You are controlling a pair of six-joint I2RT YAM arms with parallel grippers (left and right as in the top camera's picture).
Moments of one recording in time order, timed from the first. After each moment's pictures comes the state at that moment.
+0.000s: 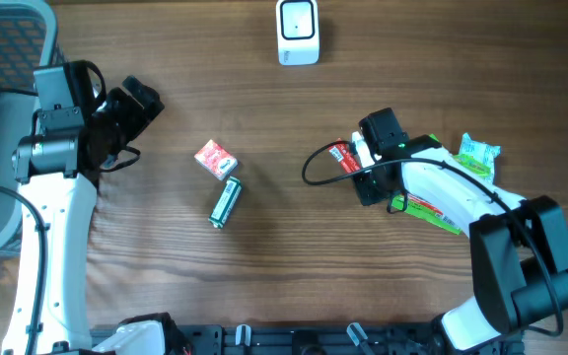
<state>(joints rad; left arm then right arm) 0.13 1.36 1.24 -0.79 0.14 -0.66 0.35 1.74 0.95 -0.64 -0.01 -0.02</state>
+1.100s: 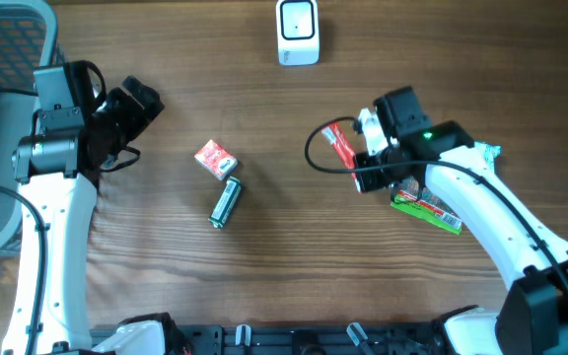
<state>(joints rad) 0.13 1.36 1.24 -0.79 0.14 -0.66 0.34 1.56 1.13 -0.87 -0.18 0.07</state>
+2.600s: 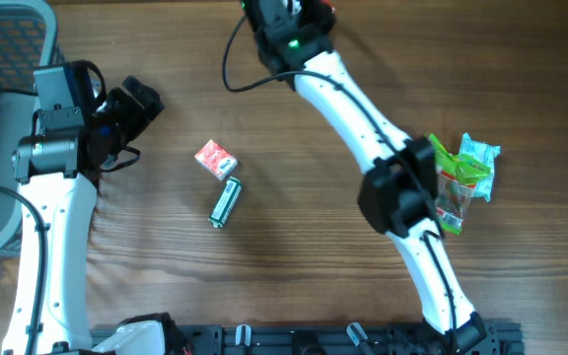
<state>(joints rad) 0.13 1.36 1.24 -0.79 0.14 -0.66 0.58 2.52 2.41 -0.70 1.00 -0.51</state>
